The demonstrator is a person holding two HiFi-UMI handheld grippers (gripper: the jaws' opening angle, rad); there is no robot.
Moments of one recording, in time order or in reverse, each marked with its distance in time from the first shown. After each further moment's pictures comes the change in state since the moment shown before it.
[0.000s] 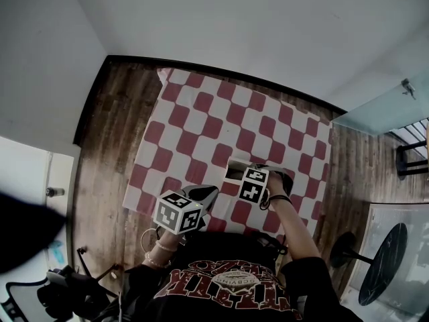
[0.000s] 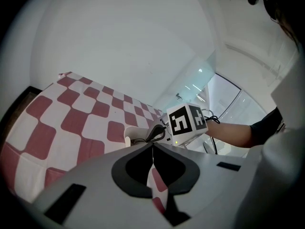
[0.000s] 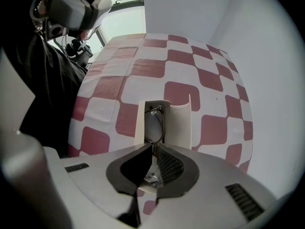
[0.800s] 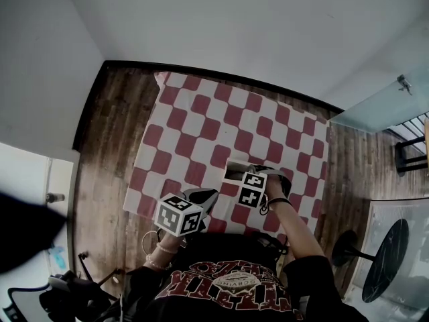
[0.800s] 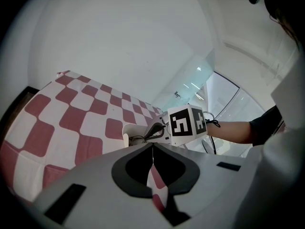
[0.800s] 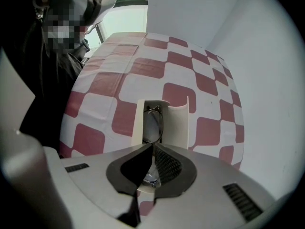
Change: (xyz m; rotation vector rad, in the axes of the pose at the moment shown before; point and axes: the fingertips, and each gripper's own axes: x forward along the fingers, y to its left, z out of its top) left arm 0.001 -0.003 -0.009 0.010 0.018 -0.014; right arm 0.001 -0.002 -0.001 -0.035 -0.002 -0.102
